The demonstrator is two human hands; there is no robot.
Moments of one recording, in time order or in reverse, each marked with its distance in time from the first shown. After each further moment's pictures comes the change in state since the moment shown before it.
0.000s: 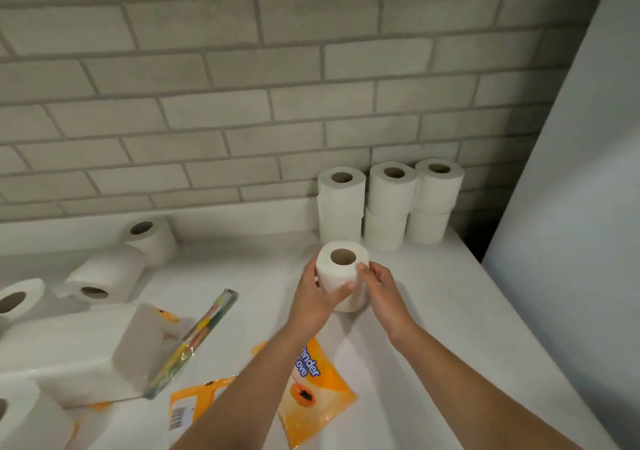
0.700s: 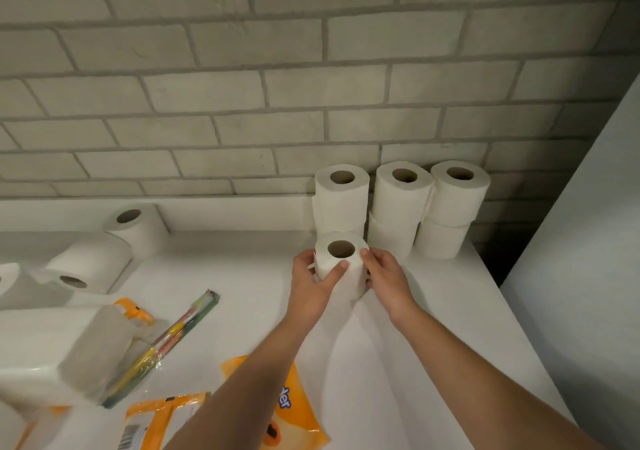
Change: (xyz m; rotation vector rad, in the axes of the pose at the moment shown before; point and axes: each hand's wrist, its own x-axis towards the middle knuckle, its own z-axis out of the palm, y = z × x) left_hand 0.061 -0.011 0.039 -0.131 0.251 -0.105; right_hand 0.107 0.014 -0.022 -0.143 -0.068 0.032
